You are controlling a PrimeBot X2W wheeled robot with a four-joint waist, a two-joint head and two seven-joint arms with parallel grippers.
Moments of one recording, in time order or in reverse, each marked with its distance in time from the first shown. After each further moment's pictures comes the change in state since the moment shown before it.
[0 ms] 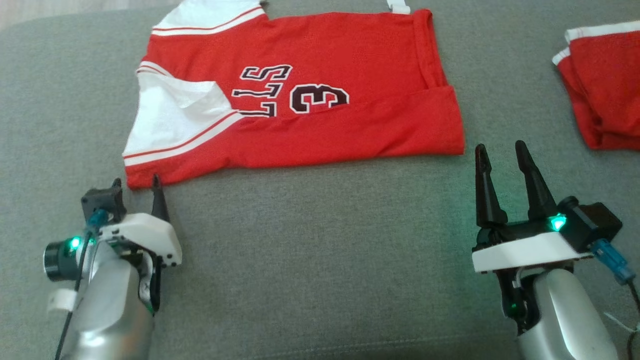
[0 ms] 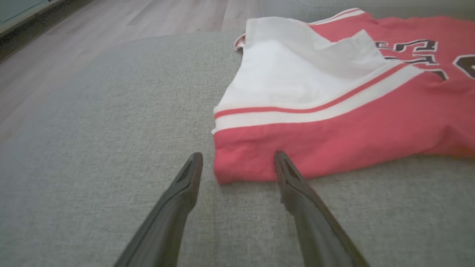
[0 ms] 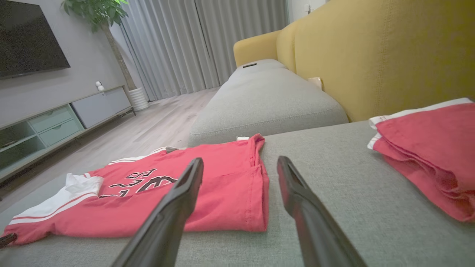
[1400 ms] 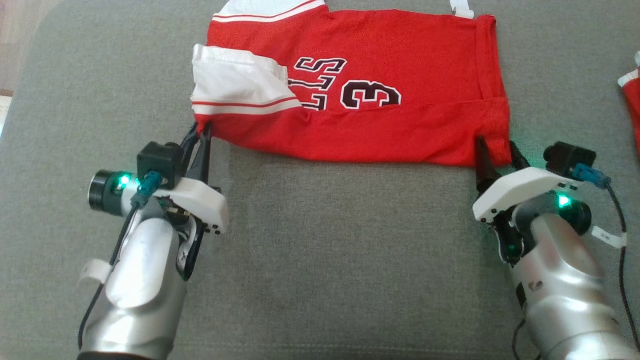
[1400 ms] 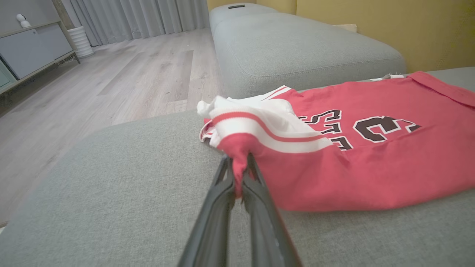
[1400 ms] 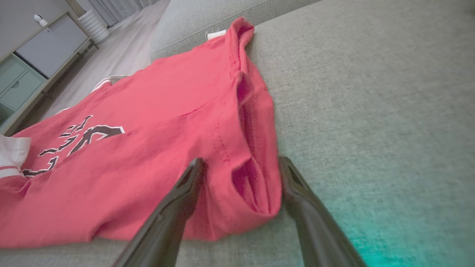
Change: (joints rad) left arm -0.069 -0.032 -0.163 -0.184 0.072 -0.107 0.000; right arm -0.431 -0.010 -0.088 0.748 0.111 0.000 0.142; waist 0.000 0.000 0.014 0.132
